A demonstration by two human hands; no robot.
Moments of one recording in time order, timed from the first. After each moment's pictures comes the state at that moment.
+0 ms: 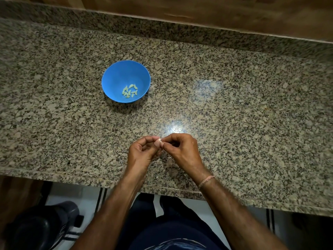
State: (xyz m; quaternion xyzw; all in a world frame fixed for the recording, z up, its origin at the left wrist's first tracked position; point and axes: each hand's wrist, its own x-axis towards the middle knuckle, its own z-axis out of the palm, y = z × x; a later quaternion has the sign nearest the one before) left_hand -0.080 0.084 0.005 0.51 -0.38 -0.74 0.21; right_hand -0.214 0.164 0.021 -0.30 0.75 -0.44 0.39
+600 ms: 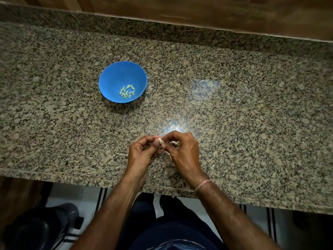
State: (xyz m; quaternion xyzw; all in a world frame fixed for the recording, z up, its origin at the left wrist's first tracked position) left_hand -0.088 0.092 0.007 0.47 -0.38 -0.76 0.23; right_hand -0.207 0.172 0.020 -0.33 0.82 -0.39 0.26
